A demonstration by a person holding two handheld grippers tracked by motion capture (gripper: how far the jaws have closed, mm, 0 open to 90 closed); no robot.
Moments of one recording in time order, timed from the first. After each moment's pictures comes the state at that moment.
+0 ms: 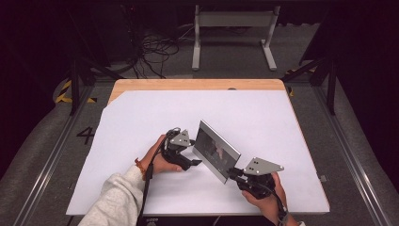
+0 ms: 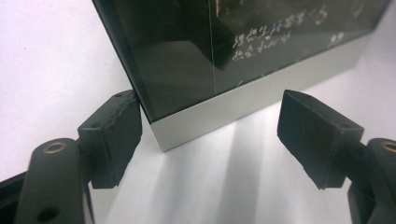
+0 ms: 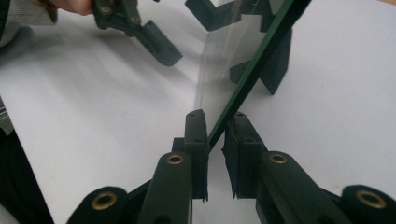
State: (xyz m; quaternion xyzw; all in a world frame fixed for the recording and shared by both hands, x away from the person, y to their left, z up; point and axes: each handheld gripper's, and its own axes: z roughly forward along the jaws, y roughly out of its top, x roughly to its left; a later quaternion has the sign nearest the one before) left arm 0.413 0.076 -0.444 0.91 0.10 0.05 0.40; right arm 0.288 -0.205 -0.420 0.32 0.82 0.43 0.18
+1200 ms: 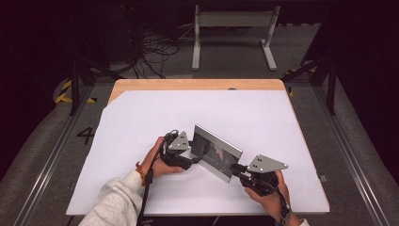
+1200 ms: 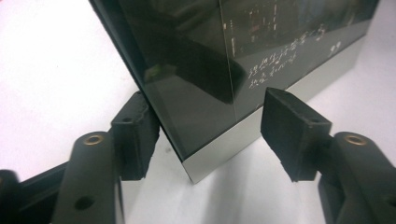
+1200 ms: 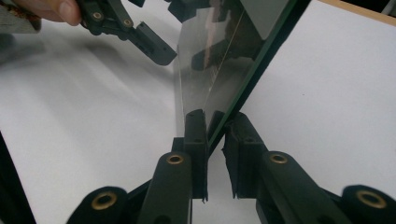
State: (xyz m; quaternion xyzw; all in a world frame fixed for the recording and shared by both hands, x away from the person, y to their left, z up) left arm 0.400 0.080 -0.438 0.89 0.12 0.10 0.43; right arm 0.293 -0.212 -0.416 0.32 0.82 0.43 0.19
